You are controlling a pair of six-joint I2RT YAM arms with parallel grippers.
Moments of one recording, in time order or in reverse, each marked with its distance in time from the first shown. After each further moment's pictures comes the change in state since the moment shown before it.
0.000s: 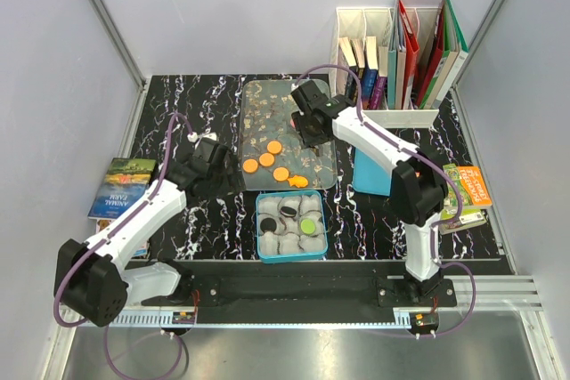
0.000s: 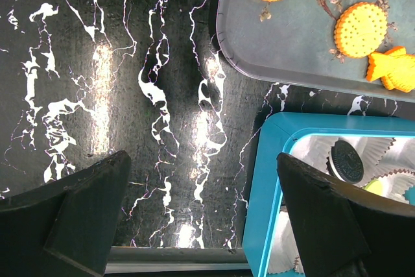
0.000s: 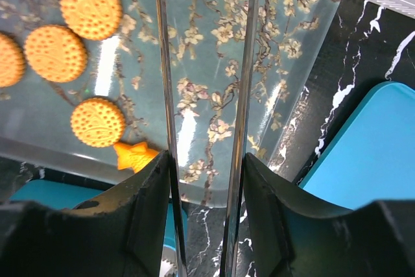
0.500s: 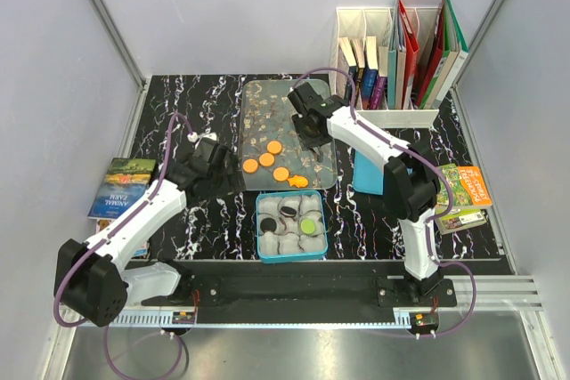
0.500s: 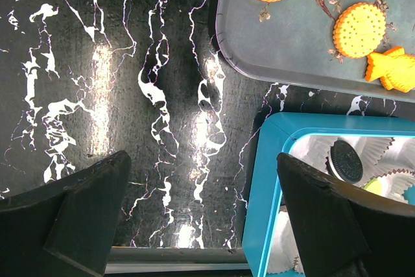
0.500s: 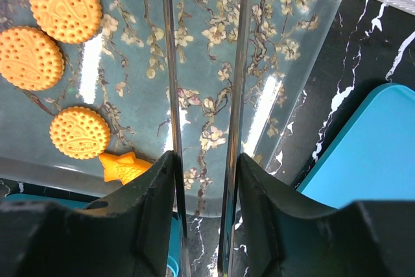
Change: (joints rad) left arm 0.000 -0.002 0.000 0.000 0.000 0.000; right arm 0.000 0.074 0.035 -0.025 0.038 -0.009
